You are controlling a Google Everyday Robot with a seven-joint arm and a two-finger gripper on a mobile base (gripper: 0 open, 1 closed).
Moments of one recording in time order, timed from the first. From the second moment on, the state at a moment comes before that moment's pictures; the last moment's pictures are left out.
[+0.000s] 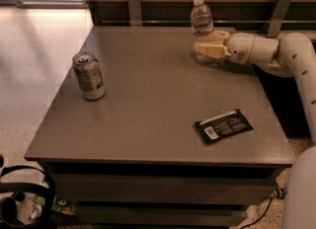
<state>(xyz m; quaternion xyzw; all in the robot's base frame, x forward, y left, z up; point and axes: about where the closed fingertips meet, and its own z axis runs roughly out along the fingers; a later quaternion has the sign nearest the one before) 0.761 -0.170 0.860 -0.41 0.60 0.35 0.60</state>
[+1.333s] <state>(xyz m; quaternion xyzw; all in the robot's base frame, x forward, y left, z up) 0.760 -0.202 0.873 -0.37 0.61 0.34 0.61</state>
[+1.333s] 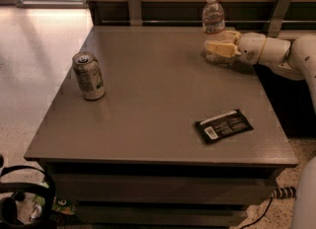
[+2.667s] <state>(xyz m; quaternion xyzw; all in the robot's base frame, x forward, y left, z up) 0.763 -0.207 0.884 -0.36 0.58 0.35 0.64</state>
